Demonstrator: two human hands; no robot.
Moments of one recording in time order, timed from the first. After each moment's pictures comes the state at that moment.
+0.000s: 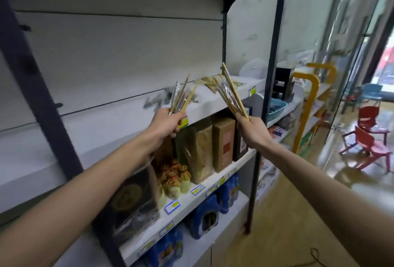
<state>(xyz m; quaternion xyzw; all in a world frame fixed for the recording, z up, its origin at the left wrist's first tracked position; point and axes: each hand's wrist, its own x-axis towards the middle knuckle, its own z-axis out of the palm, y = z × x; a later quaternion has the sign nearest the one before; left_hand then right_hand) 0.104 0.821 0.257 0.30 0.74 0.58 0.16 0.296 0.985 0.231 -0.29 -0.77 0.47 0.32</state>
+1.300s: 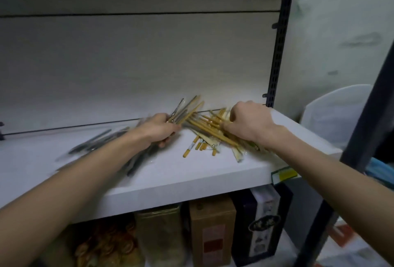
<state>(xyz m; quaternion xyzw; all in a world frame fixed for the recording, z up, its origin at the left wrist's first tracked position) -0.063 1.110 0.286 0.11 0.89 0.43 0.05 0.011 1.351 0.305 -0.05 -0.97 -0.02 0.23</state>
